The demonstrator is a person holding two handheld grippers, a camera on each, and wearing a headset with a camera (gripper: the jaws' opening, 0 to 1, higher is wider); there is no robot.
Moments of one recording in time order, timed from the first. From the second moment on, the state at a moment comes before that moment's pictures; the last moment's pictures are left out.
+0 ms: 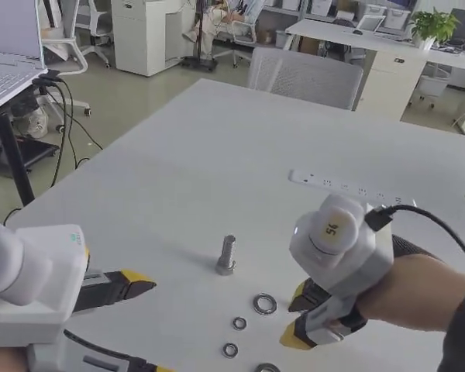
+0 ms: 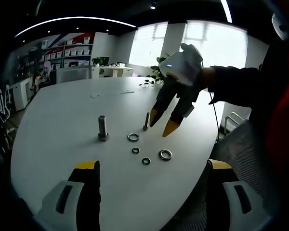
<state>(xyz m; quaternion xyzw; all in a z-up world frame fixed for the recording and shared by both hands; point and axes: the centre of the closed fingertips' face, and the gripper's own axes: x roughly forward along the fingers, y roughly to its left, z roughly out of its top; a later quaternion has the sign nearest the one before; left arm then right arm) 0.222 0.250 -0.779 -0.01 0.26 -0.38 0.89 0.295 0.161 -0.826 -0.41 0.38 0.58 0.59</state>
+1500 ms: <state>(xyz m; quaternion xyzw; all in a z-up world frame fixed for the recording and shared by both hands) 0.221 0.252 -0.779 -0.01 0.25 -0.38 0.89 0.299 0.206 -0.878 -0.46 0.38 0.61 0.52</state>
